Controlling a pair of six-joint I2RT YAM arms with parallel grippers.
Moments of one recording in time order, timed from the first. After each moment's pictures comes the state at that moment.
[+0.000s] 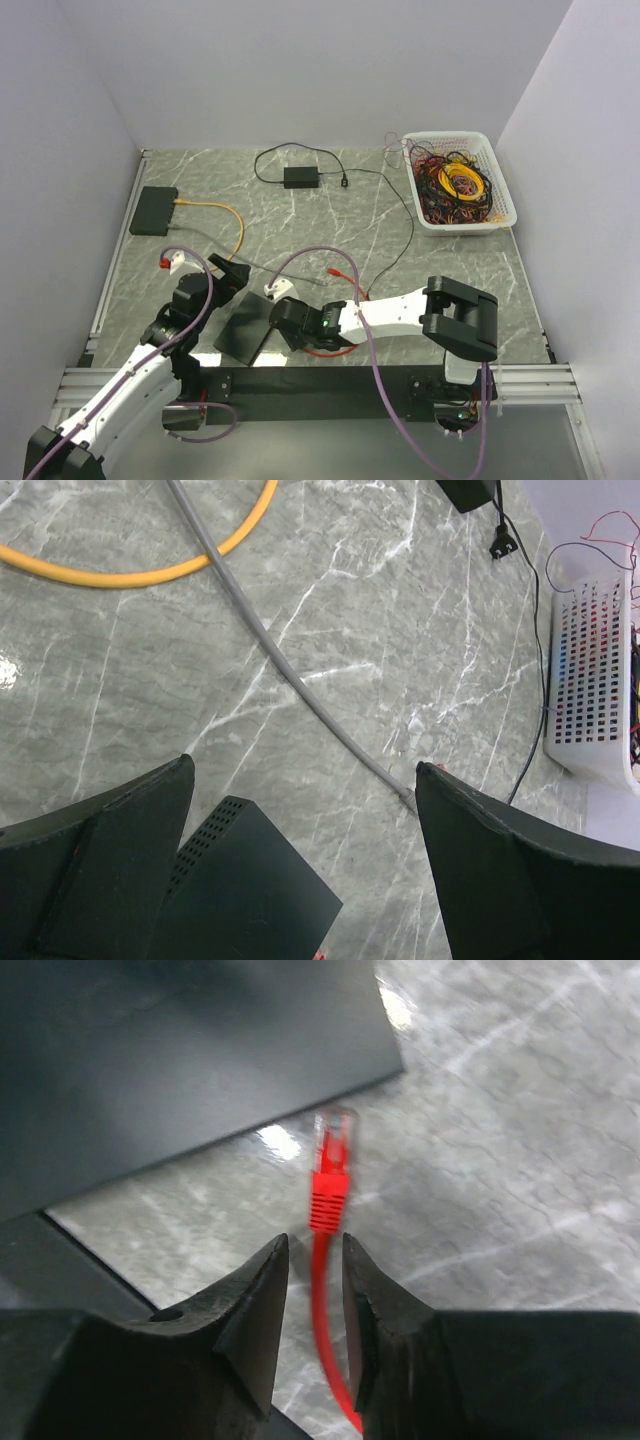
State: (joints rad) left arm -0.42 0.55 0.21 -0.10 -0.25 -0.99; right arm 1.32 1.75 0.97 -0.16 0.27 0.55
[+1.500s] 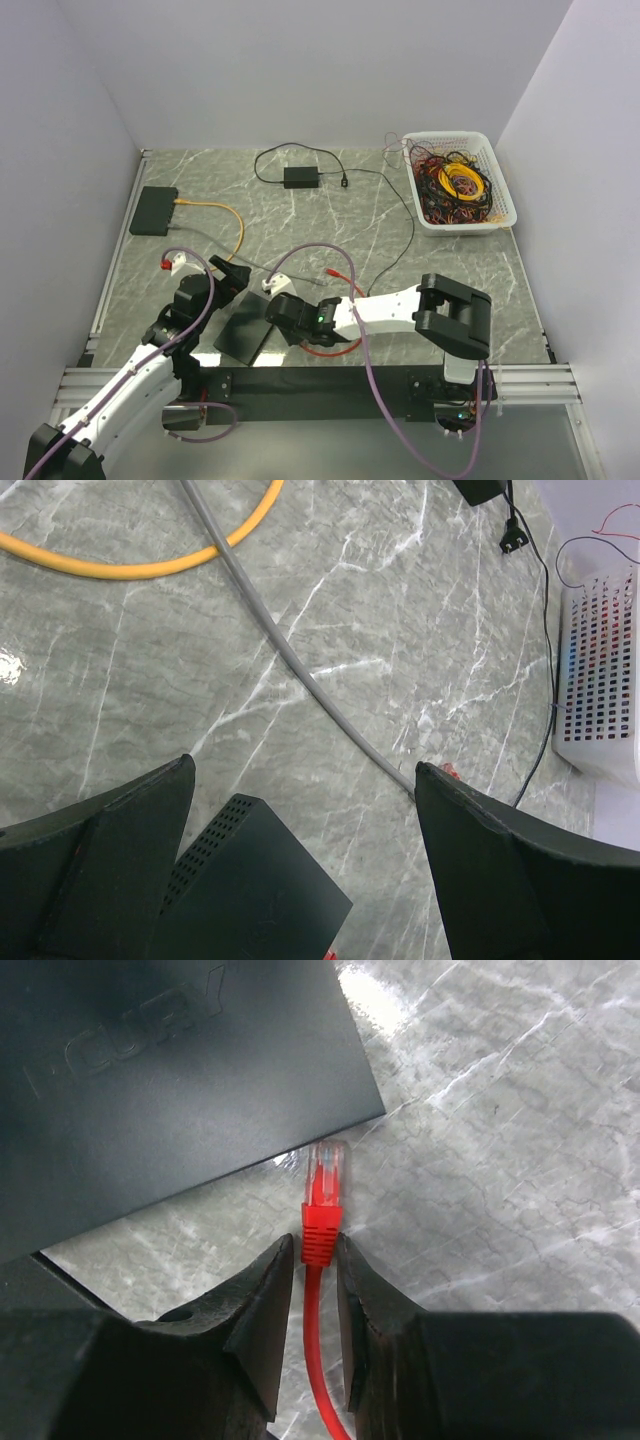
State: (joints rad) left arm -0.42 0.56 0.19 -0.07 -0.25 -0.98; right arm 1.30 1.79 1.01 -0.17 0.29 0.55
